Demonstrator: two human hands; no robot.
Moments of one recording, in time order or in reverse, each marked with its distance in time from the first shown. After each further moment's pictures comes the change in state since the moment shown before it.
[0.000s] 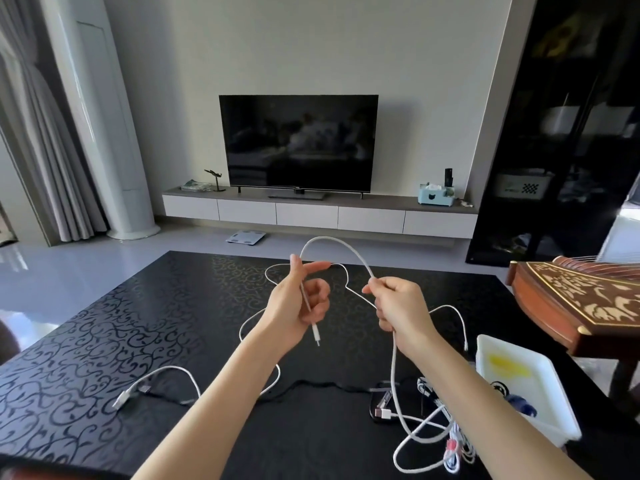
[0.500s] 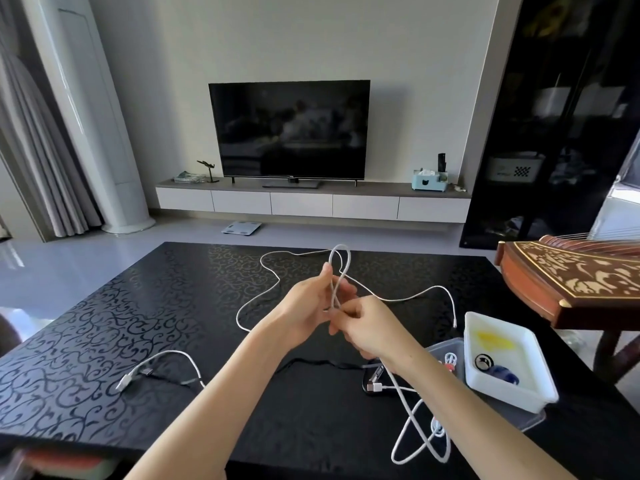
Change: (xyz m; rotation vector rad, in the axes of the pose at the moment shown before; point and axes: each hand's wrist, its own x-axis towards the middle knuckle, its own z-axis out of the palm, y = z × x) left_hand -0.022 -0.020 0.022 0.223 -0.161 -0.166; right_hand -0.057 0.010 0.000 -0.360 -0.364 -0.035
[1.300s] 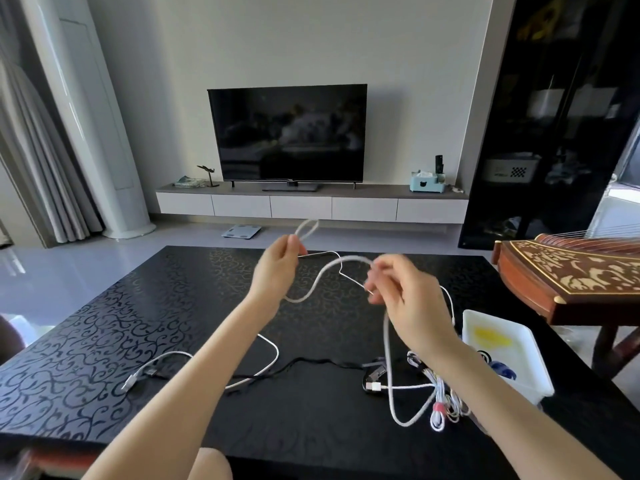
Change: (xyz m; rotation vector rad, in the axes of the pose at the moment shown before) left_hand 0.000 0.033 -0.027 0.549 0.547 0.345; right_hand -0.031 -0.011 -0.037 -0.278 0.460 -0.648
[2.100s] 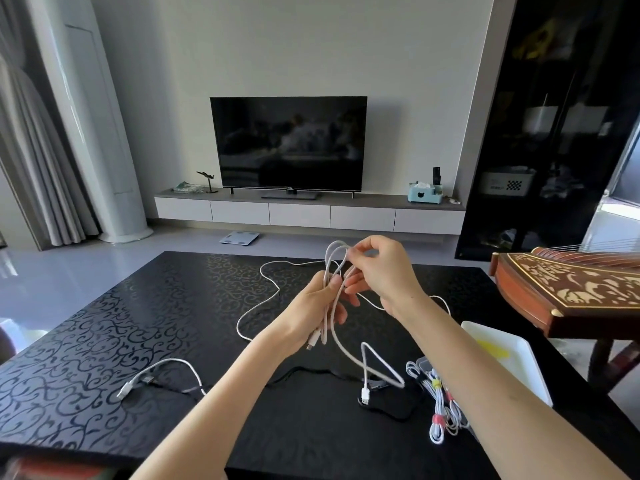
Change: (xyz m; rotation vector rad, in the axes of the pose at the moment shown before) left_hand -0.042 0.007 0.019 -0.357 -0.525 -0.047; right_hand 0.063 -0.015 0.028 0.281 -0.044 0.579
